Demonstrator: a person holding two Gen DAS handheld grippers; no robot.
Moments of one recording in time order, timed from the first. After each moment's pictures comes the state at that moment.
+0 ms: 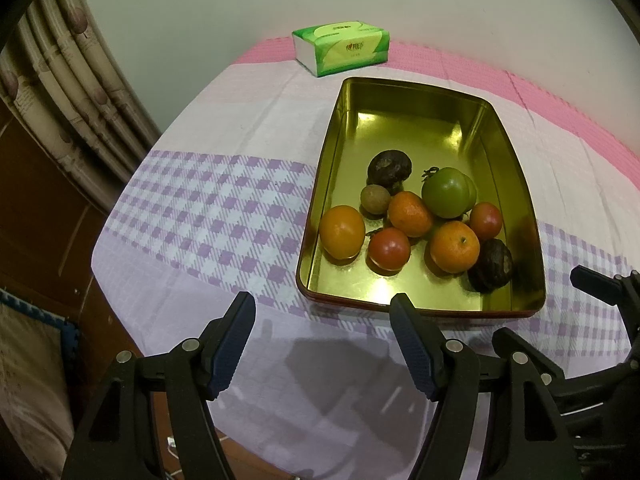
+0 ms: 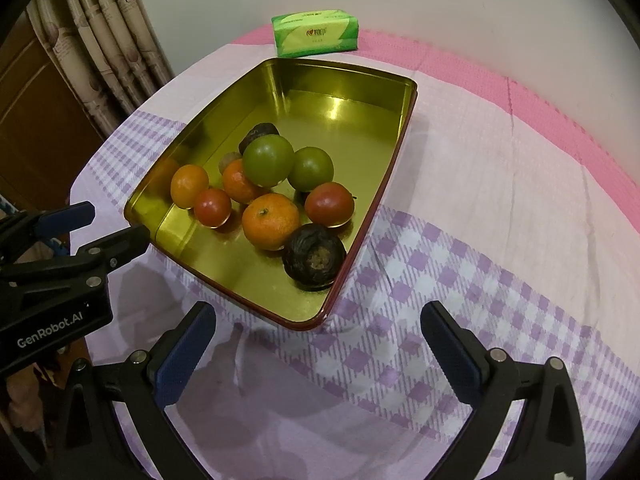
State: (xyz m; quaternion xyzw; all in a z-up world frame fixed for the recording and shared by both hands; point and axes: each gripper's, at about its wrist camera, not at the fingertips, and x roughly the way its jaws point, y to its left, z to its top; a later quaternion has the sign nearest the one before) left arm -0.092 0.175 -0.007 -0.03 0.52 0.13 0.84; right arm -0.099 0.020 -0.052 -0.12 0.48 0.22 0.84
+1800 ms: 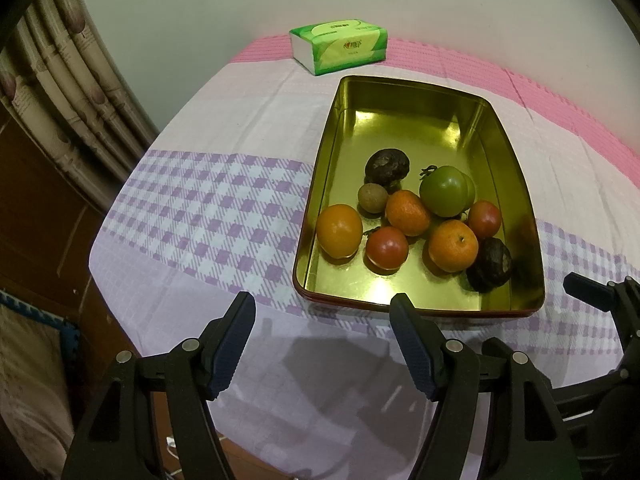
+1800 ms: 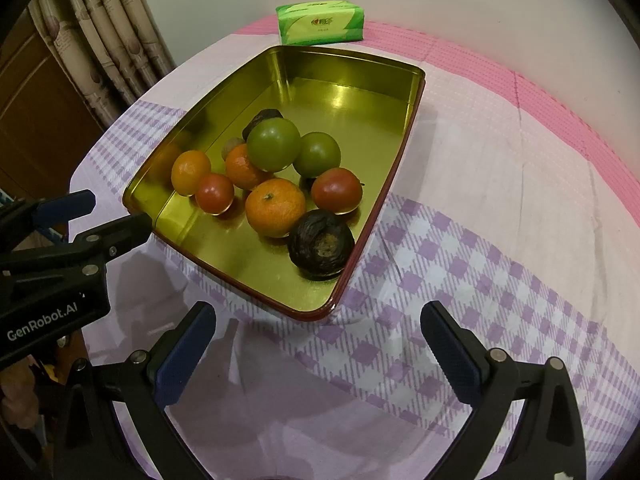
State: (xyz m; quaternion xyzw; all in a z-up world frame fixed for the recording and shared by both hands) left arm -0.091 0.177 -0.008 -0.03 0.53 0.12 0.84; right arm -0.102 0.026 -0.060 -0.12 0.49 0.22 0.83
